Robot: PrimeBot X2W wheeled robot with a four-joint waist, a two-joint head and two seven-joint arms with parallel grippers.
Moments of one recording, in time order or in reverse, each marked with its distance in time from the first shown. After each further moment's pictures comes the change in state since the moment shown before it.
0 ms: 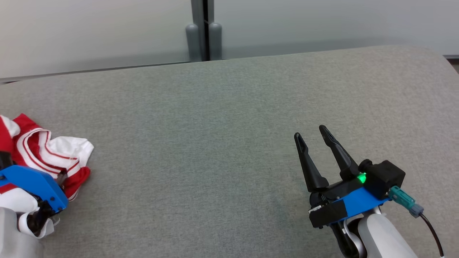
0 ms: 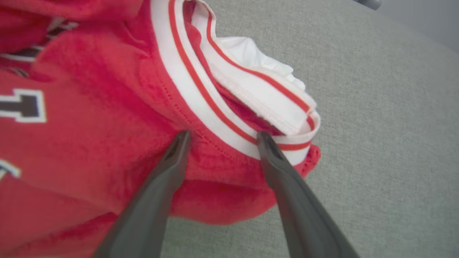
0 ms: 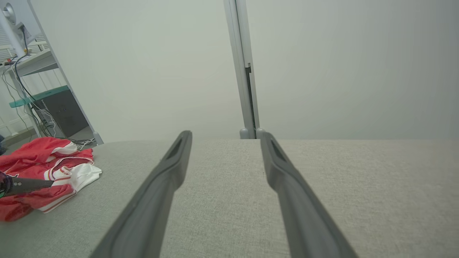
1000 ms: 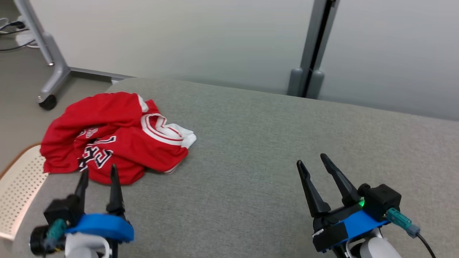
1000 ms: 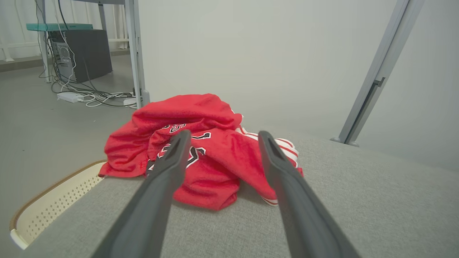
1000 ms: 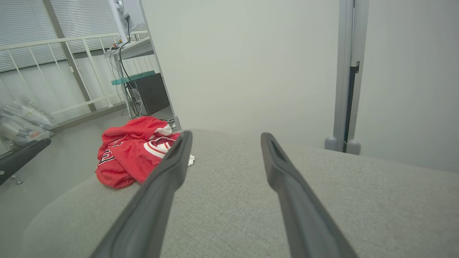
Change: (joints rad) left arm 0.347 -0.271 -0.057 -0.383 0.282 0.005 -0.694; right arm 0.103 -0.010 0.005 0.023 0.004 0.000 0.000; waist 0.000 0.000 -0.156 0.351
